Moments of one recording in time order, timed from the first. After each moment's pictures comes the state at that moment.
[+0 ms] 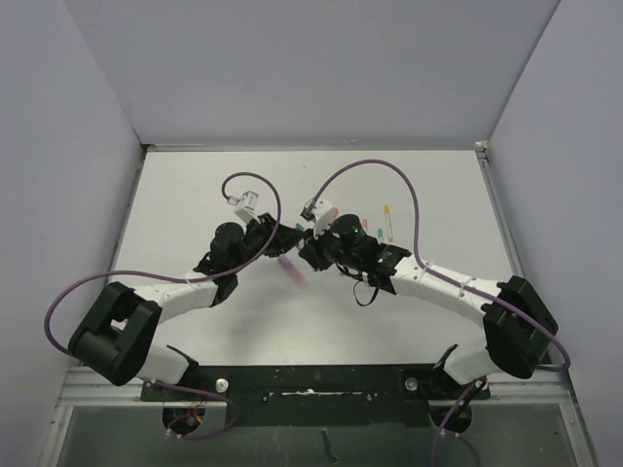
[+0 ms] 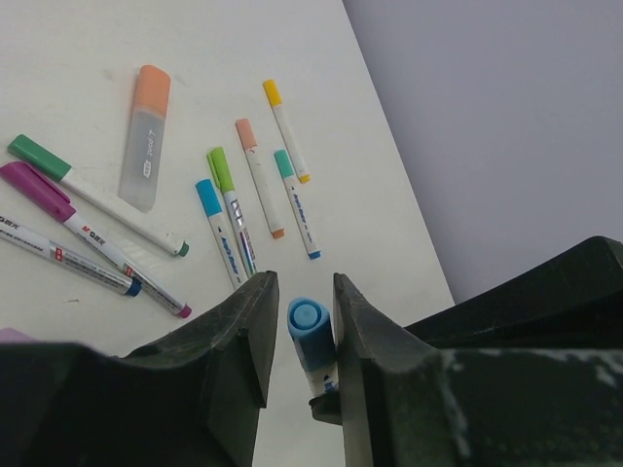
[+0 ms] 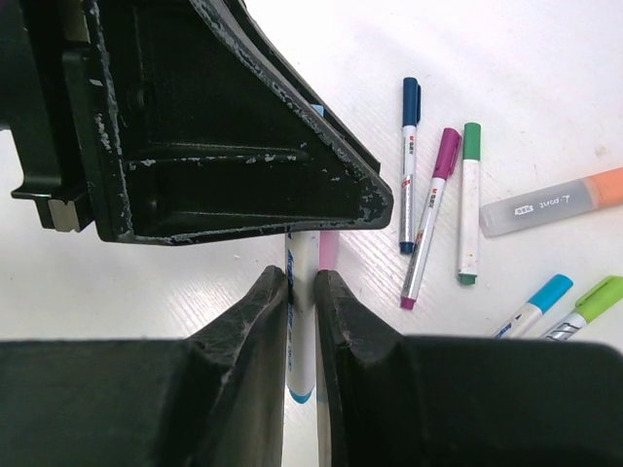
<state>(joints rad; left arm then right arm) -0.54 1.41 0.55 0.72 0.24 -0.88 0.84 1.44 0.93 0.03 -0.07 0.10</state>
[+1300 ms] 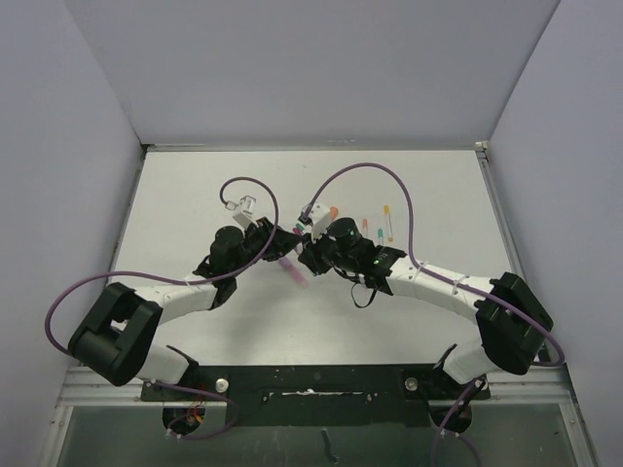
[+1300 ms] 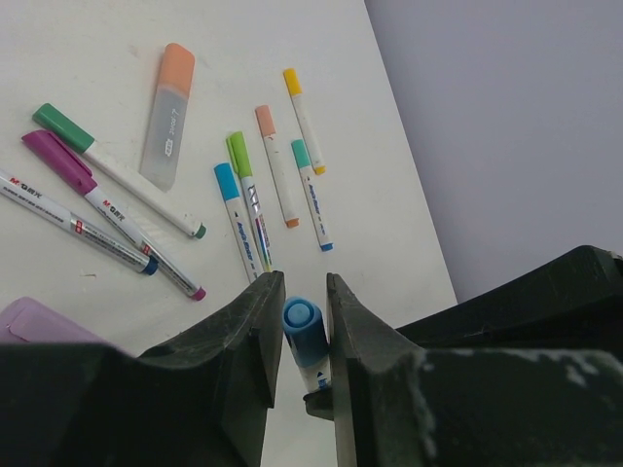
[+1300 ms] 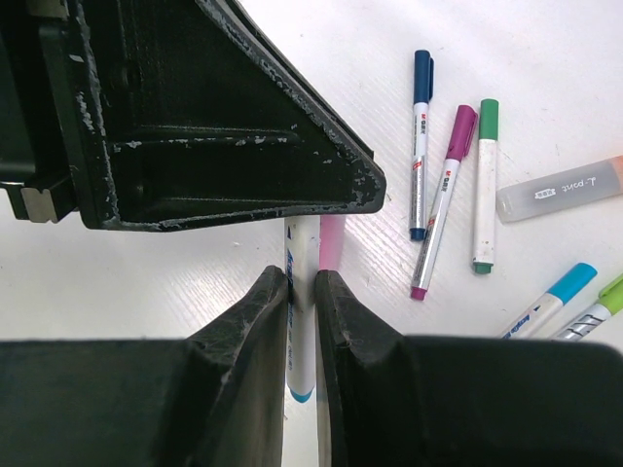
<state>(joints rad) -0.54 1.41 0.52 0.72 0.21 -0.91 0.85 1.47 0.92 0.03 -0.07 0.11</state>
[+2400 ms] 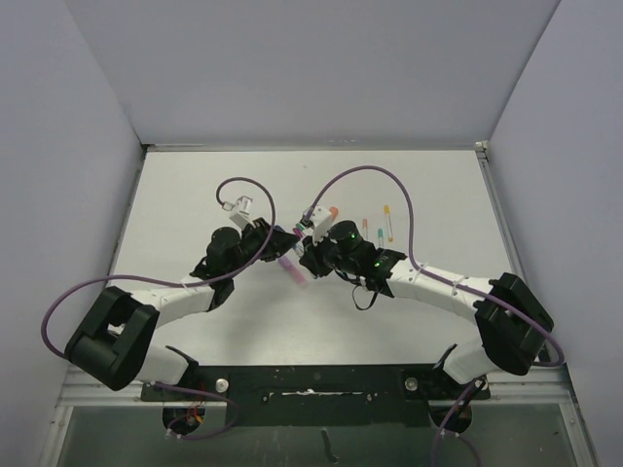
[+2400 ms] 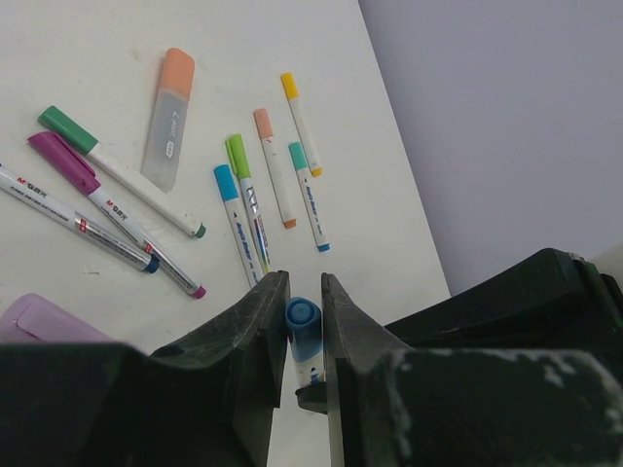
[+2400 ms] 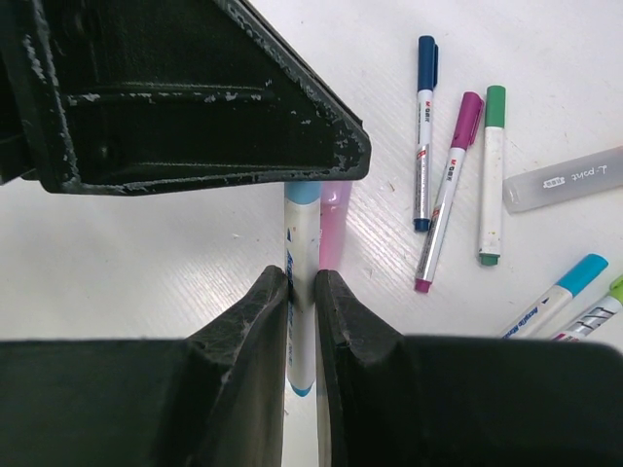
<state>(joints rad) -0.52 1.38 0.50 0.72 0.22 -0.92 0.85 1.47 0.88 0.06 -0.07 0.12</state>
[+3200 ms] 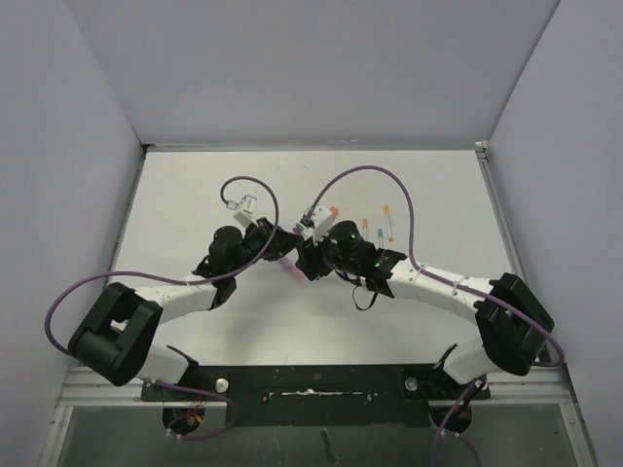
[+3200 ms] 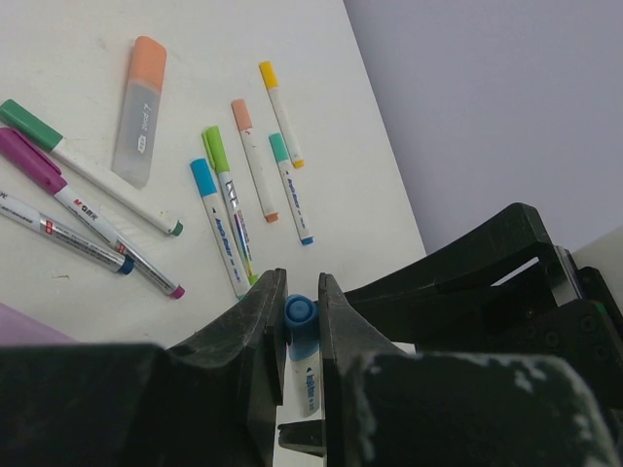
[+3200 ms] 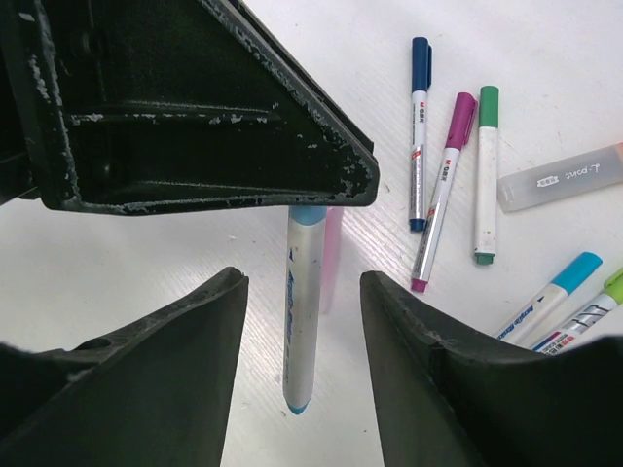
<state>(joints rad) -0.53 1.41 0.51 0.75 0.26 -0.93 0.85 1.46 0.88 0.06 -0.06 0.12</state>
